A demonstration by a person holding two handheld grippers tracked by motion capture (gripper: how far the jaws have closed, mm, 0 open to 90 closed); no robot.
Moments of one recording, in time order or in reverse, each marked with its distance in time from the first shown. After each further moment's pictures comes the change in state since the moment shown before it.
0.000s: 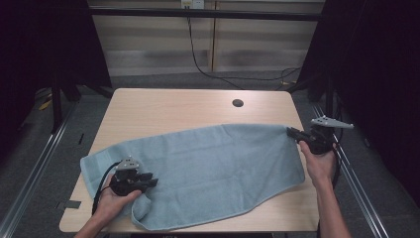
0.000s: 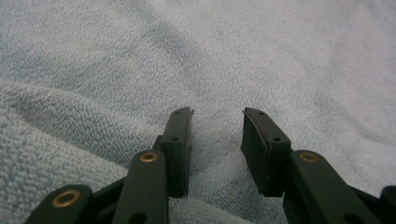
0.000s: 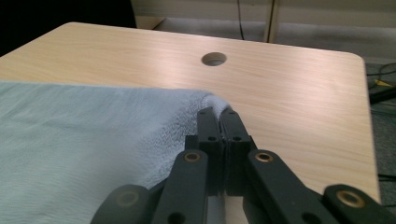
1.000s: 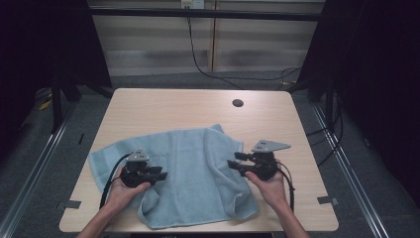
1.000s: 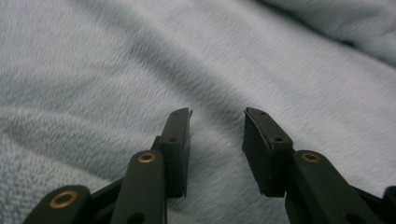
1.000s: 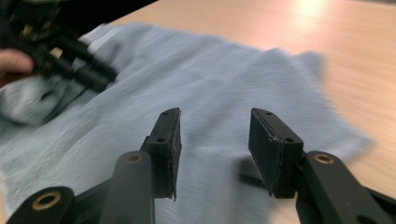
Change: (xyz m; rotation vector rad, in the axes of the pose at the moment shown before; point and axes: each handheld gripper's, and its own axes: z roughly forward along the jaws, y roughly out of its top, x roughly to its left) left arm -0.001 0.026 0.024 0.005 -0.032 0.028; right arm 0.137 -0.040 0.042 0.076 0.377 -0.149
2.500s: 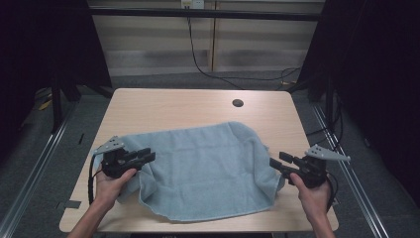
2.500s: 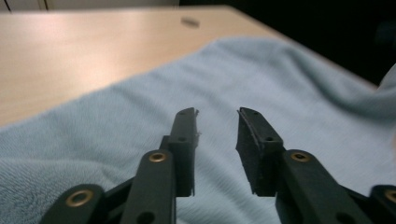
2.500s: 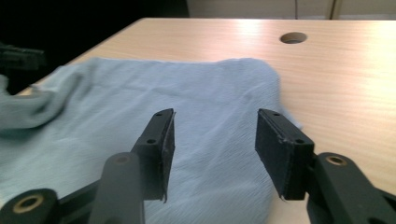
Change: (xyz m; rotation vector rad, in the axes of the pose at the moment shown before) left arm 0.008 0.022 -0.046 -0.266 0.029 -0.051; right arm -0.035 -0.022 -0.098 -0.113 -0.189 0.158
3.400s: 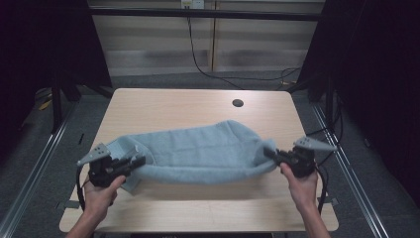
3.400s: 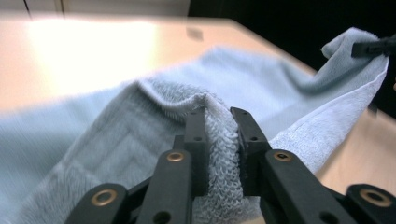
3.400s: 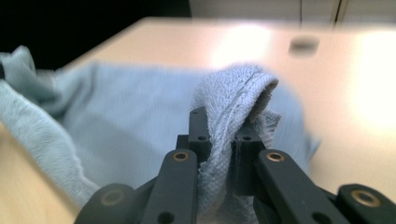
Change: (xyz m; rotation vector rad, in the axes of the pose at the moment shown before) left arm -0.017 -0.008 -0.045 -0.100 0.021 -0.064; right arm 0.009 0.008 0.024 0.010 0.009 -0.009
